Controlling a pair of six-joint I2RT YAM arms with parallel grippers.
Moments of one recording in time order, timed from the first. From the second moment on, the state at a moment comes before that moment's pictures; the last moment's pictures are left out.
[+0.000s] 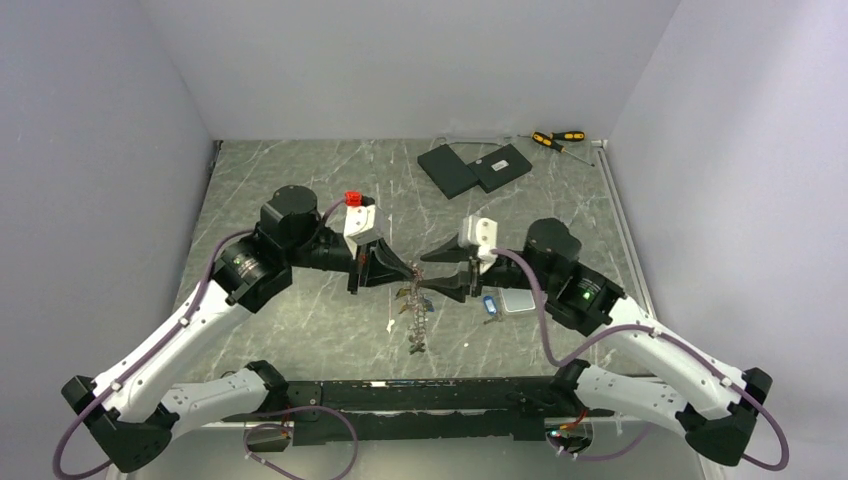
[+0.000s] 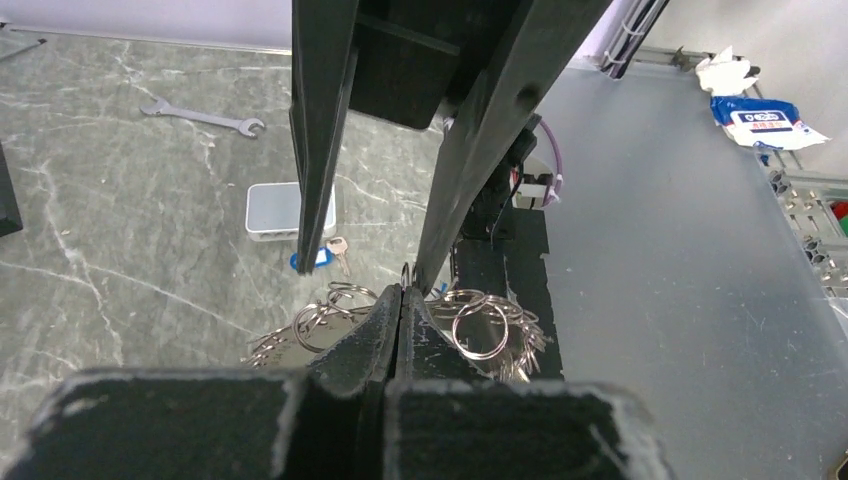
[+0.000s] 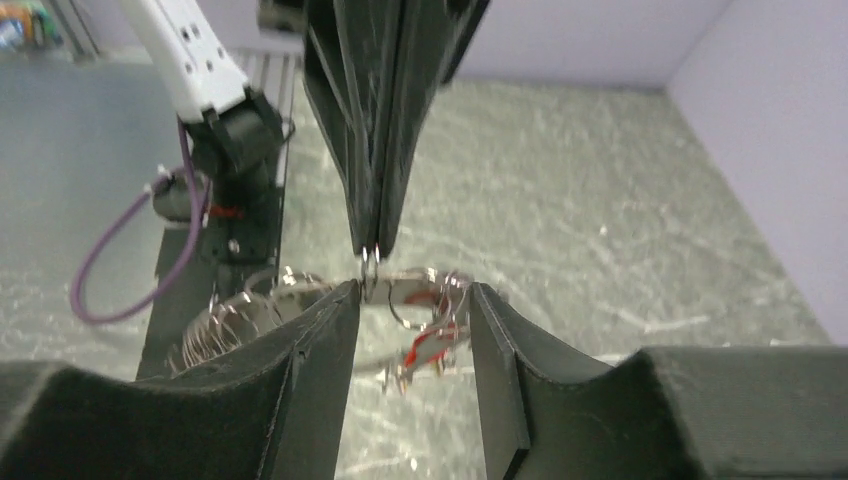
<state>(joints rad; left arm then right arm) -0.72 0.99 1.12 -0.35 0.87 0.07 0.87 0.88 0.93 -0.05 -0.58 -0.19</state>
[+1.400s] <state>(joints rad) -0.72 1.06 1.19 -0.58 0.77 0.19 0.86 1.00 0.96 -0.17 -0.63 -0.21</state>
